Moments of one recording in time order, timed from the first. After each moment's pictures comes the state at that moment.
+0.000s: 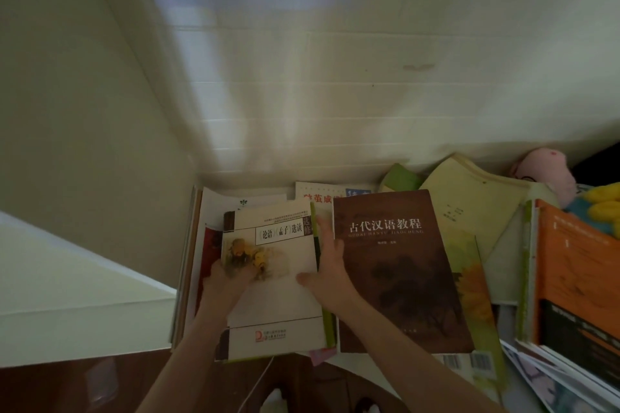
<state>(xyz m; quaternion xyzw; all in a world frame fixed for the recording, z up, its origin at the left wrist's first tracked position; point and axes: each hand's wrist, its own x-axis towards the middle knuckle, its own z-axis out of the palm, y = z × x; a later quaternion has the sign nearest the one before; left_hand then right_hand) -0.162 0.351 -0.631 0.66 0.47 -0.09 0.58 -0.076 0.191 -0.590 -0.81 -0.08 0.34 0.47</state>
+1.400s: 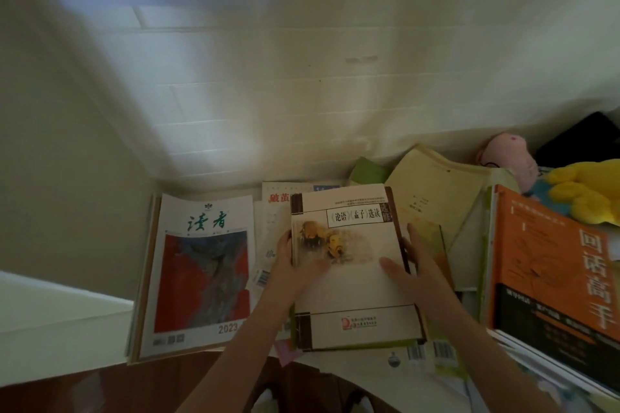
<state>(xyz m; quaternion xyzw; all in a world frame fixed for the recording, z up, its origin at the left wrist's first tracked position) -0.089 0.223 -0.597 0.66 0.32 -0.09 0.67 -0.029 0.023 -0.576 -0.83 0.03 0.26 0.50</state>
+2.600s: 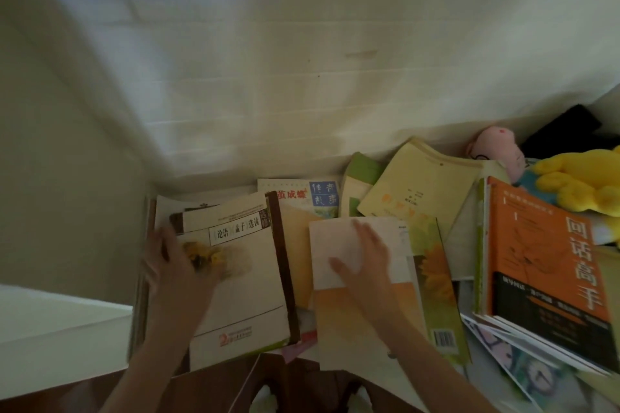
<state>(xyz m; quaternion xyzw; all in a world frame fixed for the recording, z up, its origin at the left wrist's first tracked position) -0.153 0.331 -0.578 0.84 0.40 0.04 0.36 -0.062 0.100 -0.586 -0.89 -0.01 0.19 0.41</state>
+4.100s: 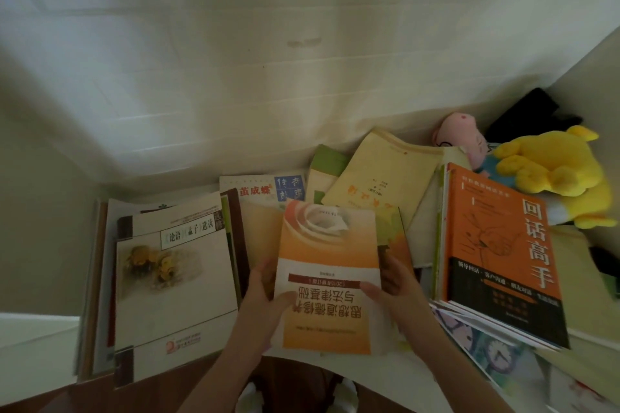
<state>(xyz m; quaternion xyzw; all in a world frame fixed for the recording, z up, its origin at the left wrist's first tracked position) -0.128 0.193 -0.591 0.59 0.34 -0.13 0.72 -0.068 -0.020 -0.609 -0.76 0.15 0.24 0.59</state>
